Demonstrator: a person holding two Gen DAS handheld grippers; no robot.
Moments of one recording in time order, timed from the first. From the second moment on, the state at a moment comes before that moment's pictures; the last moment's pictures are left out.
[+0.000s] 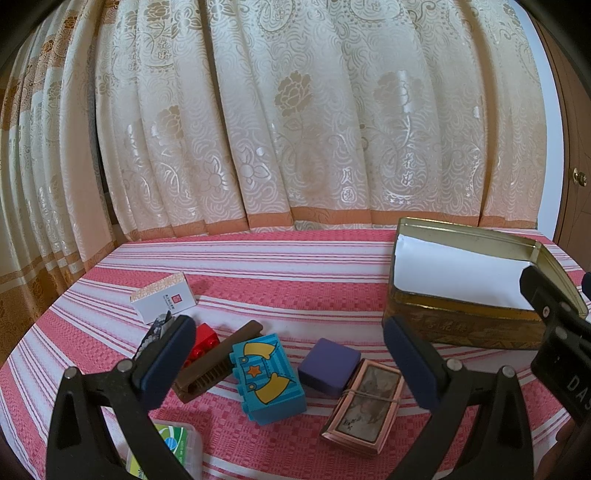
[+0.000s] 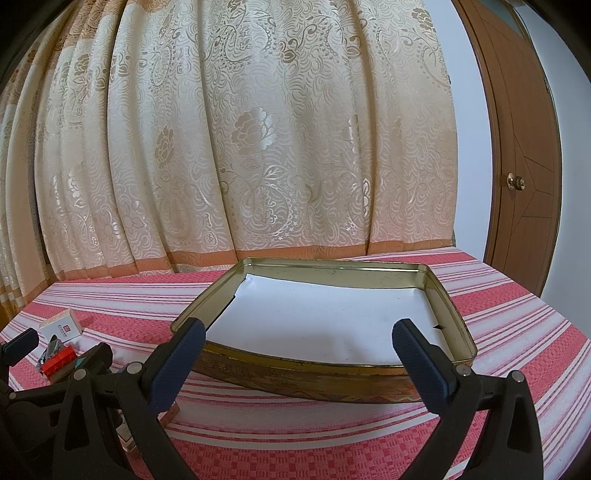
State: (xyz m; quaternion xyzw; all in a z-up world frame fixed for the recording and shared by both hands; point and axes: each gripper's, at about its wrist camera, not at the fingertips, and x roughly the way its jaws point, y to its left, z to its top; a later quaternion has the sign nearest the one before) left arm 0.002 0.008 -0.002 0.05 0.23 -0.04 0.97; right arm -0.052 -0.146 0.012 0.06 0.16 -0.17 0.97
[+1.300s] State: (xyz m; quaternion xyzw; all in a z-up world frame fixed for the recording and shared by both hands) left arm -0.050 0.078 0.020 0.06 0.24 -0.02 0.97; right arm -0.050 -0.131 0.011 0.04 0.18 -0.09 0.98
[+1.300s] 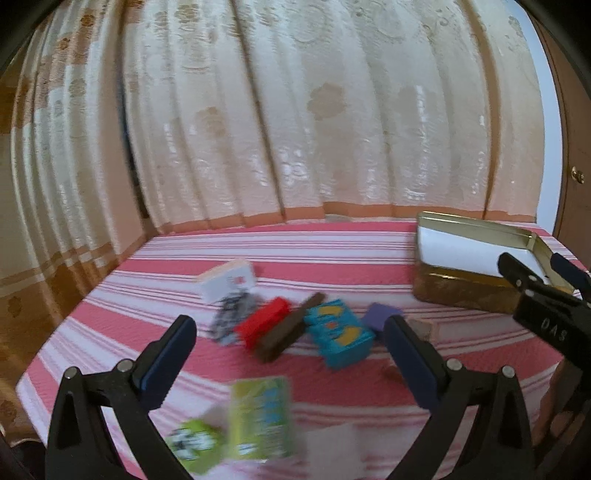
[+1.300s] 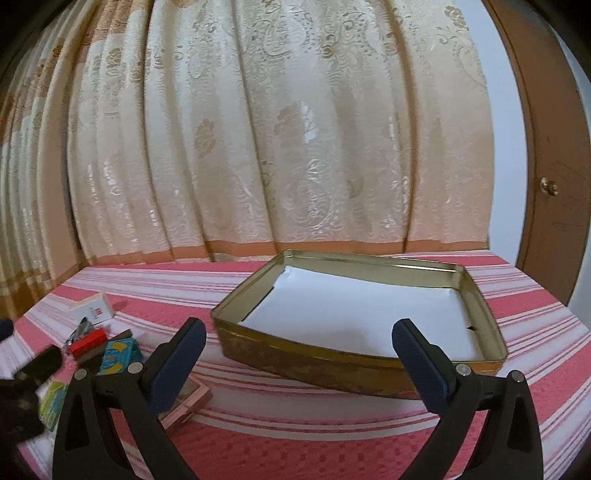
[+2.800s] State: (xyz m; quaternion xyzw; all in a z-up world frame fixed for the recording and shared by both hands) left arm -0.045 0.169 -0.049 0.13 0.39 -0.04 0.91; right arm -0.063 0.004 -0.046 0.02 0.42 0.13 0.90
